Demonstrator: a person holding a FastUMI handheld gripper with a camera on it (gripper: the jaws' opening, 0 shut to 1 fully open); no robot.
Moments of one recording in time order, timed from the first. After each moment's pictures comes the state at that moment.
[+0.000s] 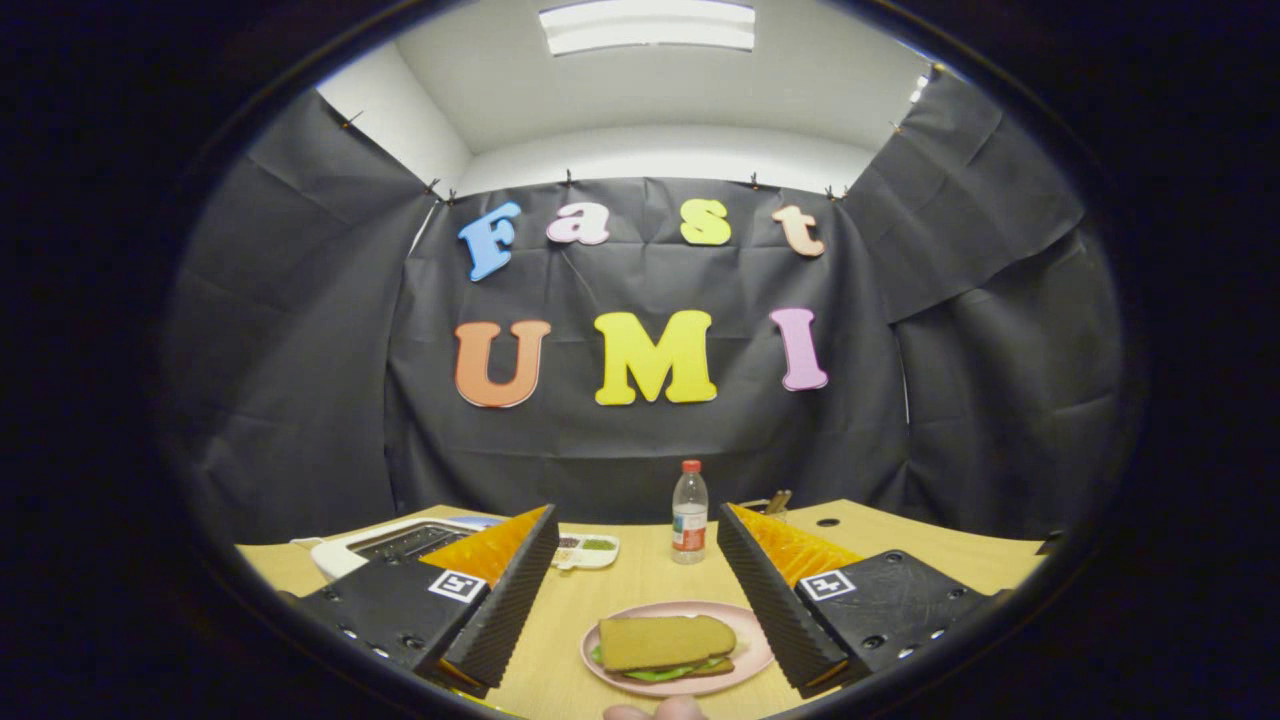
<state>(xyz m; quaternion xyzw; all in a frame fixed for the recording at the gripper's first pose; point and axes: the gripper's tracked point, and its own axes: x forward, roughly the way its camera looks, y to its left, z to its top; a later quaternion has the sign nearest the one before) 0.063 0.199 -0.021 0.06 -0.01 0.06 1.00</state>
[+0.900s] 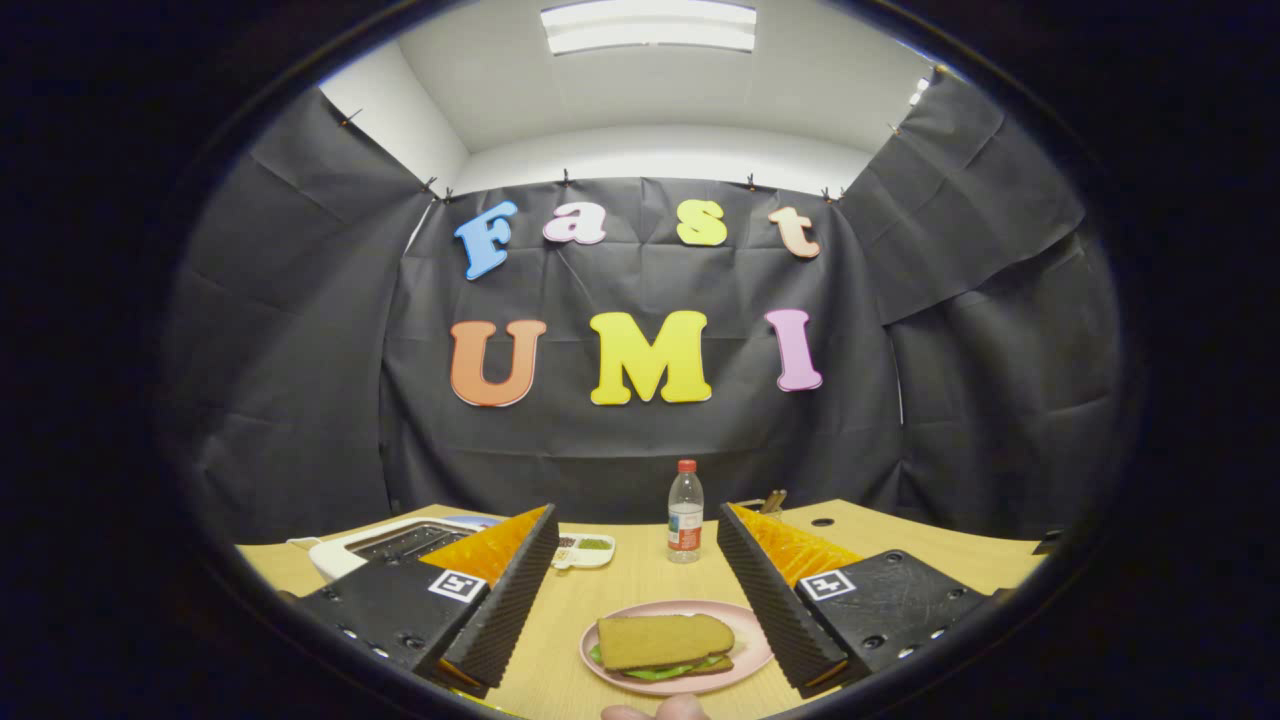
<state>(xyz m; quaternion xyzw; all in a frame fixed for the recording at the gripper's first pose) 0.059 0.200 -0.021 0.06 -0.02 0.05 1.00</state>
